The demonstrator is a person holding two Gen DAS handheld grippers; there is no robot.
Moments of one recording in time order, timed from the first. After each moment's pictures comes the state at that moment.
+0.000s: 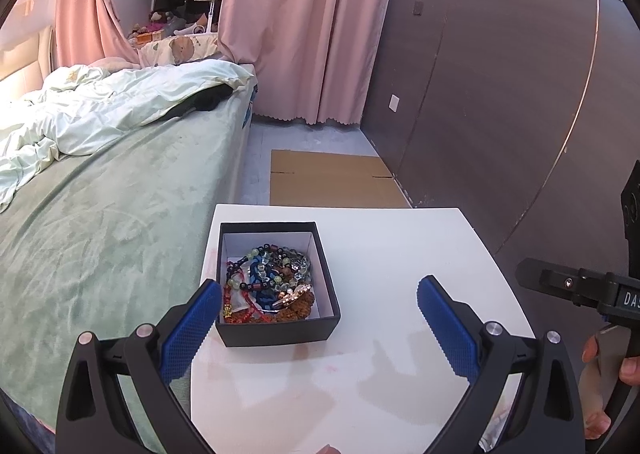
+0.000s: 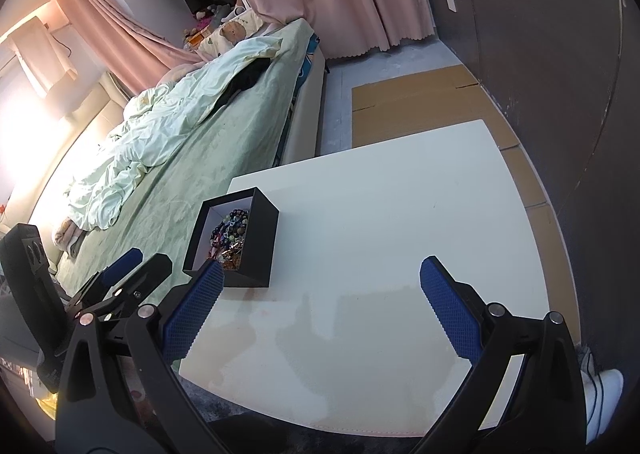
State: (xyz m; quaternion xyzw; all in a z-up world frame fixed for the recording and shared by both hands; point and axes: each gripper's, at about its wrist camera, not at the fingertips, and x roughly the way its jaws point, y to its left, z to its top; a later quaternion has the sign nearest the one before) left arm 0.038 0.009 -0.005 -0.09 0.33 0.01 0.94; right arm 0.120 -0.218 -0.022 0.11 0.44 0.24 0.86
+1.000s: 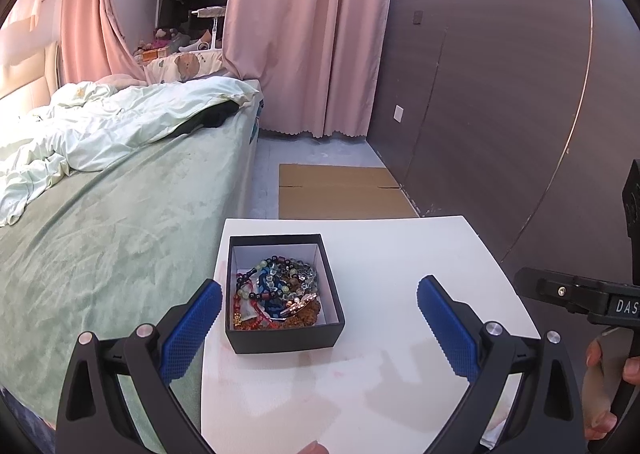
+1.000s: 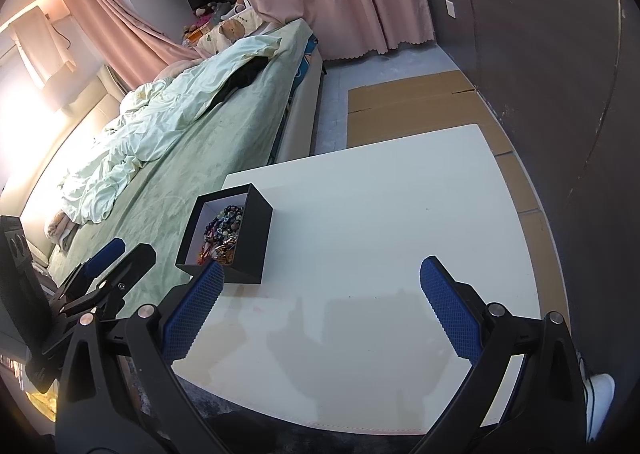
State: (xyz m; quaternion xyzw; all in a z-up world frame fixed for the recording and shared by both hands) left arm 0.029 0.005 0.002 -0.07 0.31 0.03 0.95; right arm 0.119 -0.220 -0.021 0.09 0.43 0.24 0.86
